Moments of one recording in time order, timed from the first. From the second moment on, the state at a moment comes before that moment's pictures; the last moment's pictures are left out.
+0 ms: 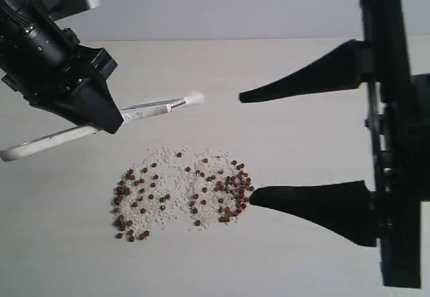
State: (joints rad) left arm -0.51 1.58 -1.23 -0.49 1.22 0.27; right arm 0.44 0.93 -0.57 -1.75 -0.87 0.62
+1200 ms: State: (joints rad) left arm -0.51 1.66 -1.23 -0.57 1.22 0.39; right arm 0.97 1.60 -0.76 -0.55 -0.51 -0.75
